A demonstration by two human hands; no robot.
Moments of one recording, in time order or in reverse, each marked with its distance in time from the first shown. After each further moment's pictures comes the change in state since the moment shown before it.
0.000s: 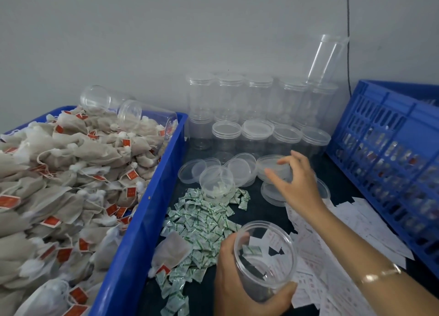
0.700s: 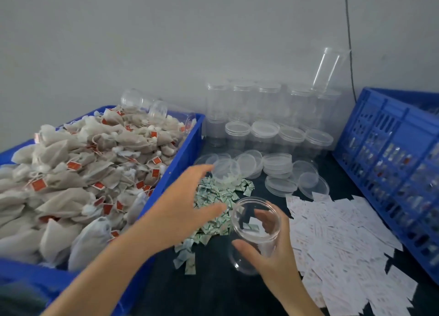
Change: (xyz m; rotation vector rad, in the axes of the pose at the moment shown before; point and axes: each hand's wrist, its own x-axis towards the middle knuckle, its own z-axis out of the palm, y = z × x) left_hand 0.044 0.125 -0.161 0.412 -0.259 -0.086; right_hand -0.176 -0.017 0.020 0.673 -0.157 -0.102
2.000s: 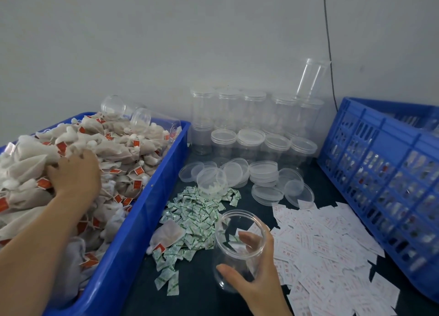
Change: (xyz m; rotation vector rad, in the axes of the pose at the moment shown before) left_hand 0.073 -0.133 -0.088 1.062 0.406 -0.680; right_hand -0.011 0.022 0.001 -0.011 -0.021 0.073
